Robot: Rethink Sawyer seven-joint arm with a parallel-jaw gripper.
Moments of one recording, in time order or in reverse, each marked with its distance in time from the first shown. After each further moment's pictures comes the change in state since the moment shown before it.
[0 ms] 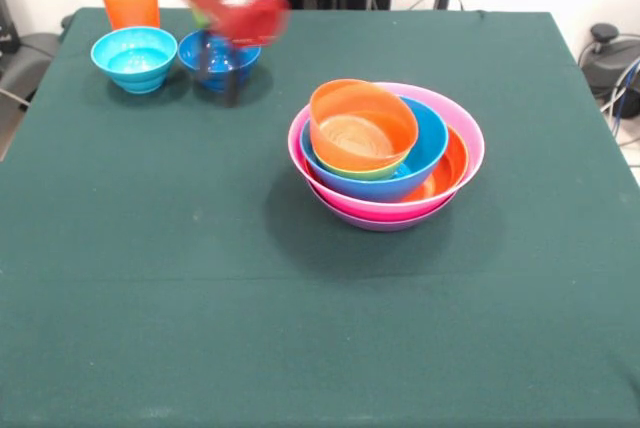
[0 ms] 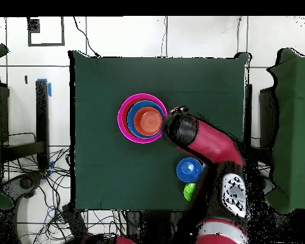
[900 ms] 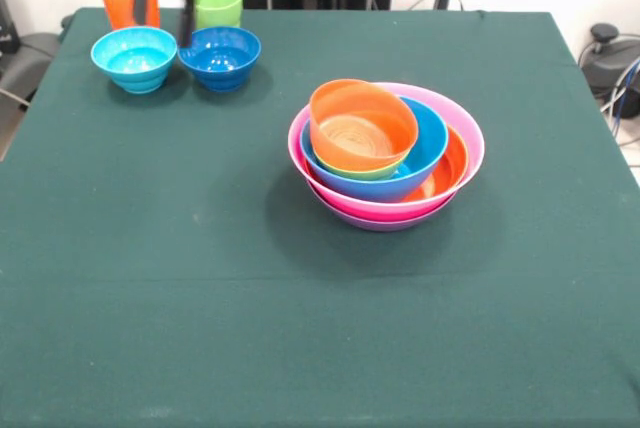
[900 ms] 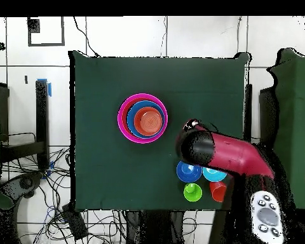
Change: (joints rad) arm -0.086 -0.174 0.103 0.046 -0.425 0.056 -0.090
